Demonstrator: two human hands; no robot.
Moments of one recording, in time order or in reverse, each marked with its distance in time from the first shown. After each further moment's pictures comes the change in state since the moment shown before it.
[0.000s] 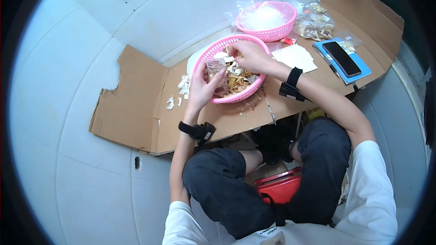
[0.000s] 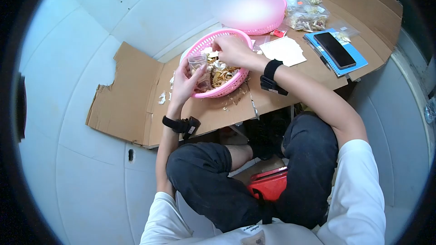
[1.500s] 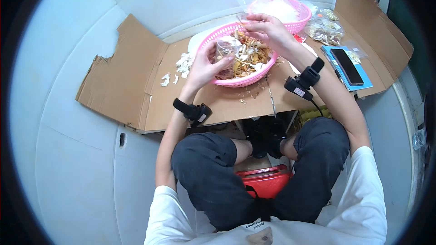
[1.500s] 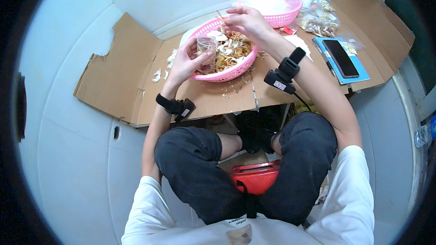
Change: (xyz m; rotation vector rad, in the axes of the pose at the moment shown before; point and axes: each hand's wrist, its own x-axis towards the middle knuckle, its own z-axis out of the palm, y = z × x) left_hand -0.001 -0.002 -0.009 -0.054 -0.091 0.046; right_hand 0.014 -0.019 -0.036 1.002 0.037 0.460
